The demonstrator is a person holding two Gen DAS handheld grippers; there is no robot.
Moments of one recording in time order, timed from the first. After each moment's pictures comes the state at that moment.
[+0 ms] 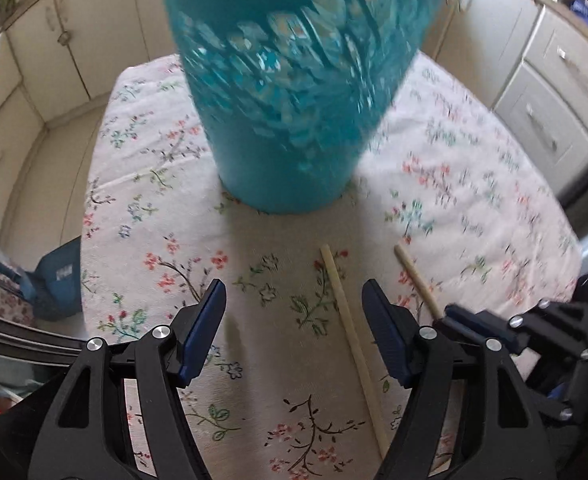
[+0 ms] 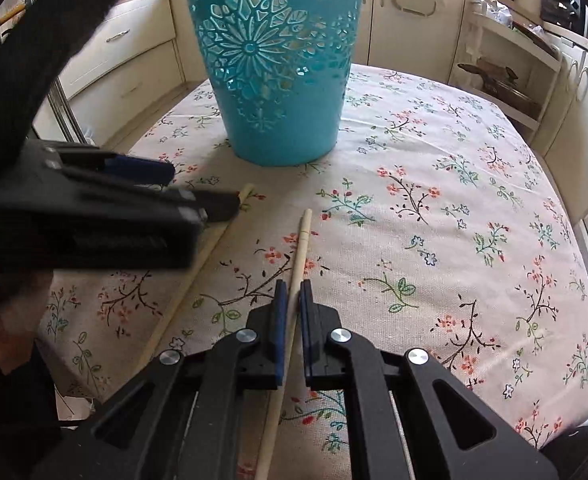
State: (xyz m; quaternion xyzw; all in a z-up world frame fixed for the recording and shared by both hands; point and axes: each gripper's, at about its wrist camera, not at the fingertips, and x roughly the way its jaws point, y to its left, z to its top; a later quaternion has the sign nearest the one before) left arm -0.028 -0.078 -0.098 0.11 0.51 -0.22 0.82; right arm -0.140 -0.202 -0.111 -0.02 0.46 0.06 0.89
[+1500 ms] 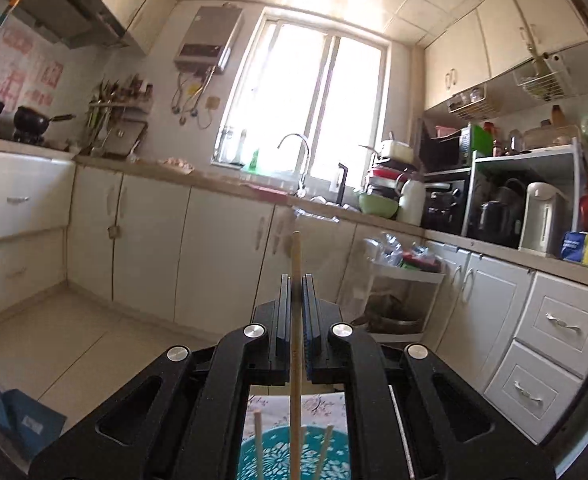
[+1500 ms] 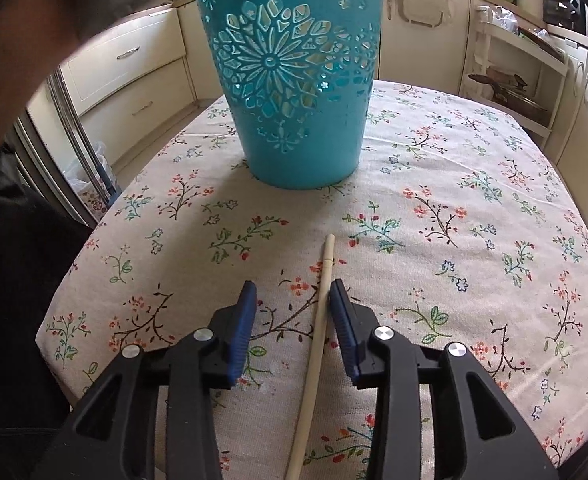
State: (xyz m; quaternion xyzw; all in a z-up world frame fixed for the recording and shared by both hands) left arm 0.036 -0.067 0.110 -0.10 0.06 -0.18 0.98; right arm -0.127 -0.195 -0.114 0.00 0.43 0.09 0.90
